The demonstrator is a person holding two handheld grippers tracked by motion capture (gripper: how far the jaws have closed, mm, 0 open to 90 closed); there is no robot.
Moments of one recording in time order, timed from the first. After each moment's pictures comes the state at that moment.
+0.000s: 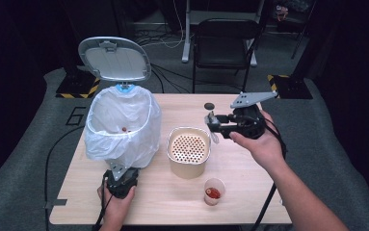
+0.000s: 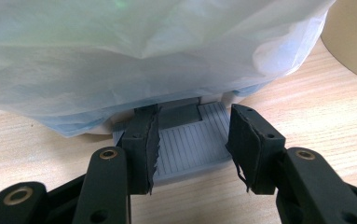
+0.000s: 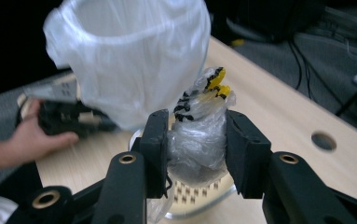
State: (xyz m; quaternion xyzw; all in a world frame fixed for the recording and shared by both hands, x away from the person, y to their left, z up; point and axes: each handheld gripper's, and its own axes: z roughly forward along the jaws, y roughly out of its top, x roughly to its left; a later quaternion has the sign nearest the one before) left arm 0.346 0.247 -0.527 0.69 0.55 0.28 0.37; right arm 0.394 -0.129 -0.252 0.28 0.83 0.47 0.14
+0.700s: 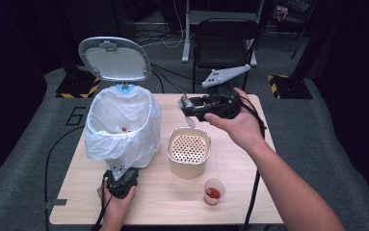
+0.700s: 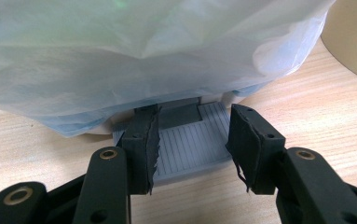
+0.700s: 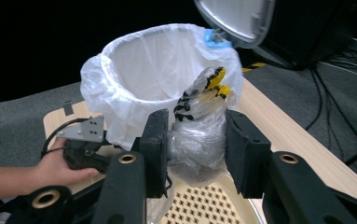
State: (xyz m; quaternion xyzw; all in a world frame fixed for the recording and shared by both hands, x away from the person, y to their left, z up) left arm 0.345 0.248 -0.527 0.70 0.55 0.28 0.36; right arm 0.411 -0.064 -0.210 0.21 0.85 0.47 0.13
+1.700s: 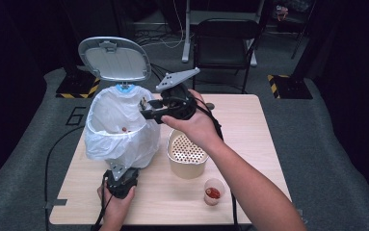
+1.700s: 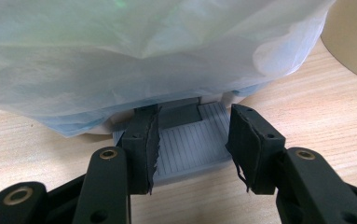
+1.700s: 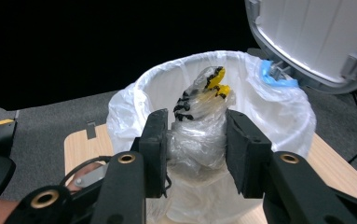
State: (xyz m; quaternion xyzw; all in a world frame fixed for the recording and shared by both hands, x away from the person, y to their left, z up) left arm 0.346 0.246 -0.528 0.69 0.55 0.29 0.37; right arm 0.422 0.023 -0.228 0.16 0.85 0.50 0.10
